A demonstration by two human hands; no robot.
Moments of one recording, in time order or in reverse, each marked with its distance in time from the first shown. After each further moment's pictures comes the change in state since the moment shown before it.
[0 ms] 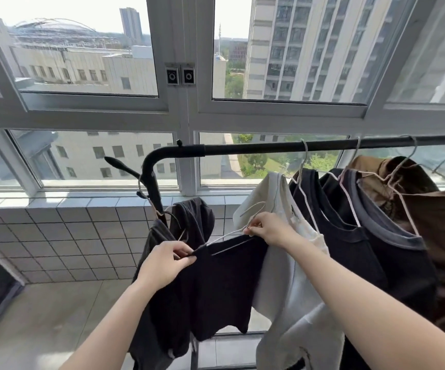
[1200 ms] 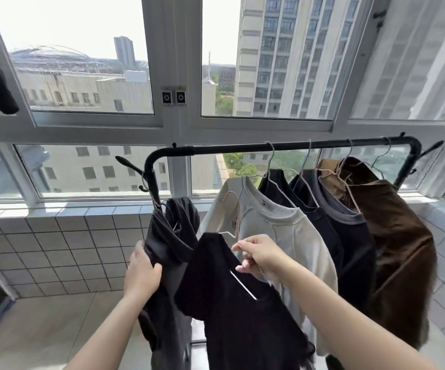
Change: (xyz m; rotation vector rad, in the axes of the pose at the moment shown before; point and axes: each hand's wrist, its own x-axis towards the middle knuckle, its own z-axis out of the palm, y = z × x) left_hand -0.092 -0.018 0.012 -0.020 0.310 -0.218; right_hand -0.164 -0.041 0.024 0.913 -0.014 0.274
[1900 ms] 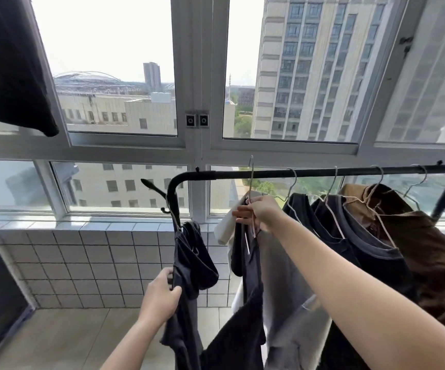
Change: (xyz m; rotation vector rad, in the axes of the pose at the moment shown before) left_hand 0.000 0.016 -0.014 -0.097 -0.070 0.065; right_hand 0.080 -0.124 0.026 0.161 0.025 -0.134
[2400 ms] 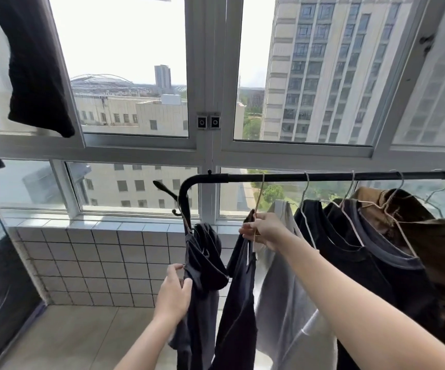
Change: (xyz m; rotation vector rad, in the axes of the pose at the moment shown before) left_hand 0.004 -0.002 0.005 -0.066 0.080 -0.038; right_hand 0.011 0.035 0.008 -0.104 -0.004 0.056
